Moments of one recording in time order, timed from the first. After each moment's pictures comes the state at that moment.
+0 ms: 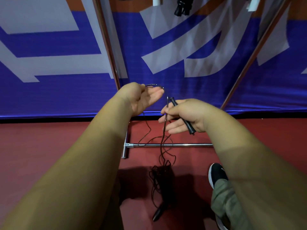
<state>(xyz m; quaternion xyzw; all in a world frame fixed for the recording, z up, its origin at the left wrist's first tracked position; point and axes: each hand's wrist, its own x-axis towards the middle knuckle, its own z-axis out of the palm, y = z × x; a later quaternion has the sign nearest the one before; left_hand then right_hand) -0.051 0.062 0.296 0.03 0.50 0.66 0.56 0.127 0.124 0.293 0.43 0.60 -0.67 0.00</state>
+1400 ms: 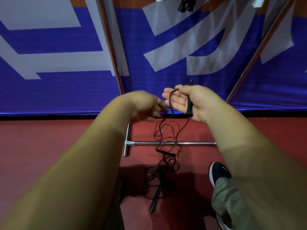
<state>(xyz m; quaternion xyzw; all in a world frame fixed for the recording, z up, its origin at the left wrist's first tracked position) -0.047 0.051 0.283 0.31 0.72 0.29 0.55 0.116 0.131 0.300 0.37 0.35 -0.83 -0.23</state>
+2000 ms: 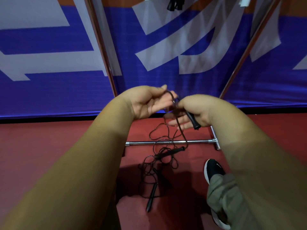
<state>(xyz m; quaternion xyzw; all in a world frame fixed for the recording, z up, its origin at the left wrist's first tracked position) -0.015 0.063 0.306 0.09 0.48 0.55 0.68 0.142 0.149 0.287 0.48 0.56 -0.67 0.06</state>
